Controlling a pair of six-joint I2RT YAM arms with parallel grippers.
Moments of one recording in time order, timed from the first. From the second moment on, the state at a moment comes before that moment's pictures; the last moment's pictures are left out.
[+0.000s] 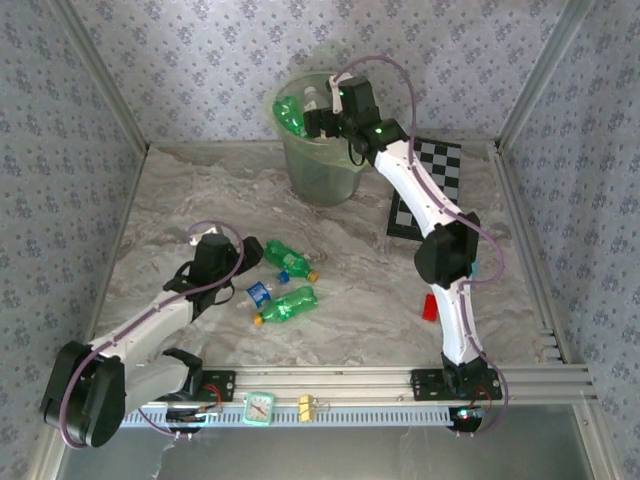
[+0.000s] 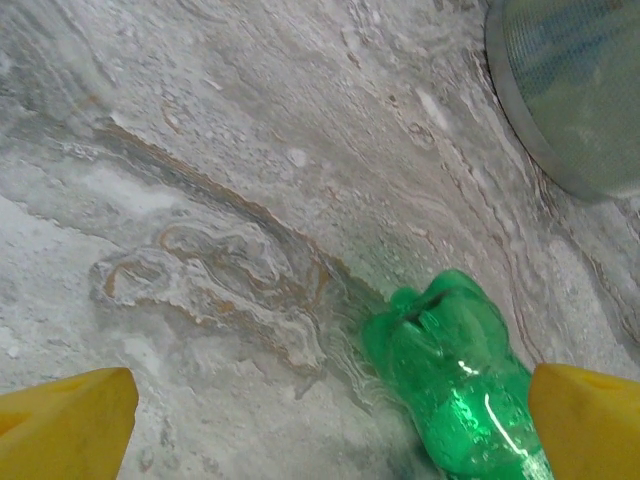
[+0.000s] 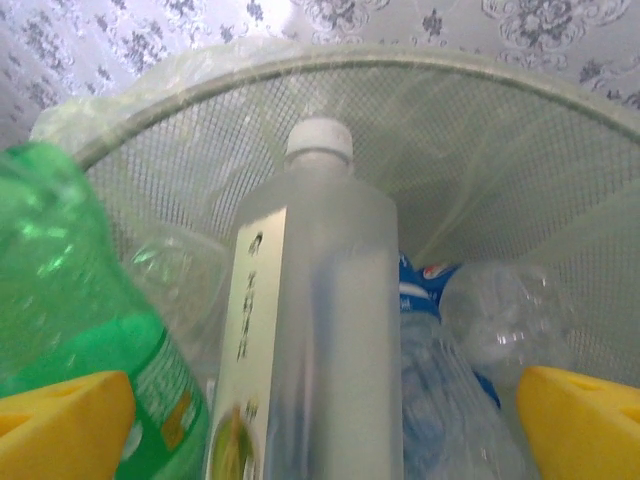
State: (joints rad) left arm -0.42 1.06 0.47 -0.10 -0.14 -0.83; right arm 0.48 2.17 2.31 -0.58 0.07 0.11
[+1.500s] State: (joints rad) left arm -0.72 1.62 0.88 -0.27 -0.28 -1.15; right arm 0.52 1.22 0.88 -0.20 0.12 0.36
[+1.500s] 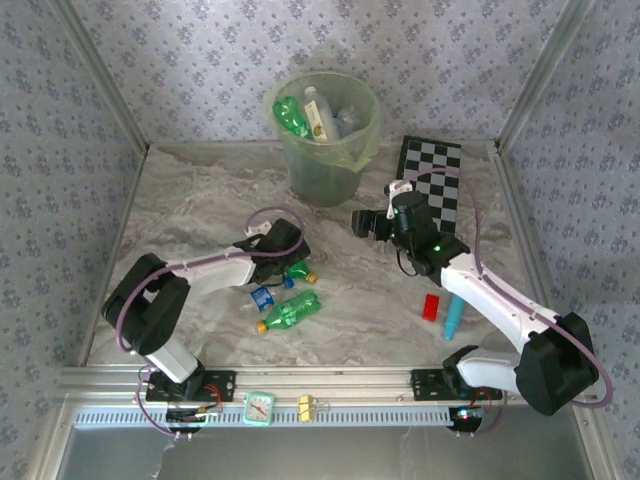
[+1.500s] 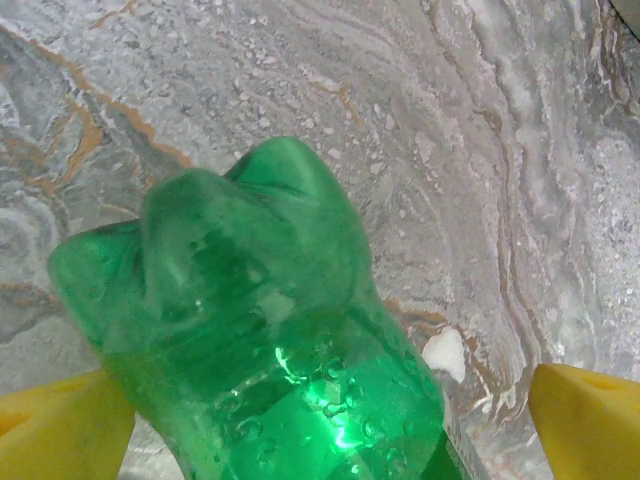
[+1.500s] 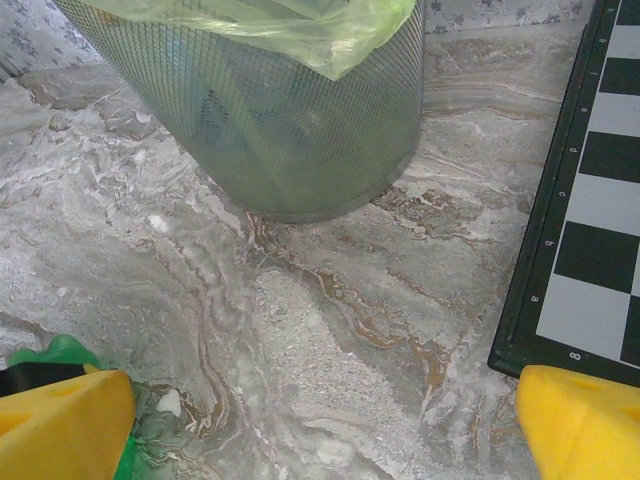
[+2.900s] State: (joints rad) left arm -0.53 1.33 0.79 -0.14 -0.44 -1.03; right arm 0.52 1.22 0.87 -0.19 0.14 0.36
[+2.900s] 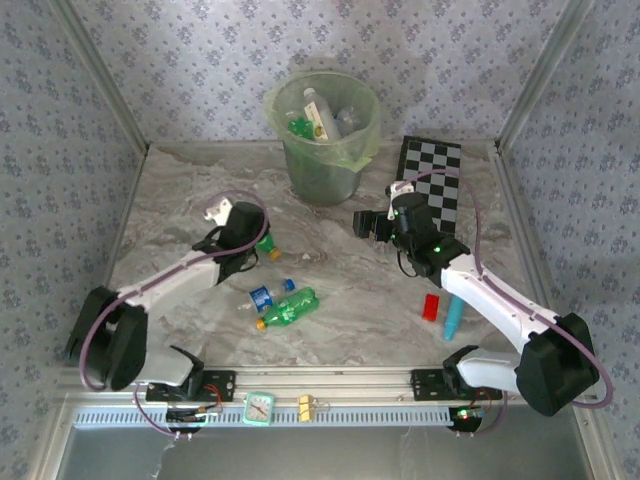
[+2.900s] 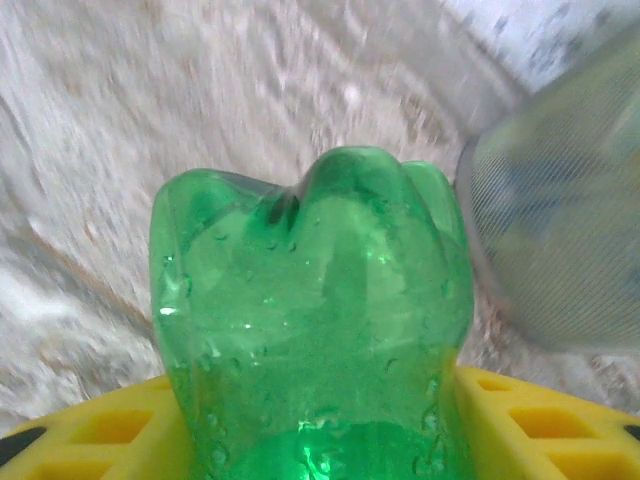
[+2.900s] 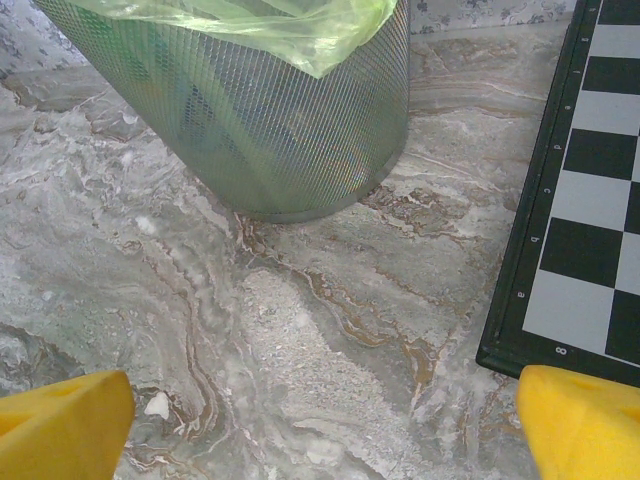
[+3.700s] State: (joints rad) left arm -0.48 1.44 1.42 -0.01 -0.04 -0.35; right arm 0.52 1.20 0.83 -0.17 0.14 0.38
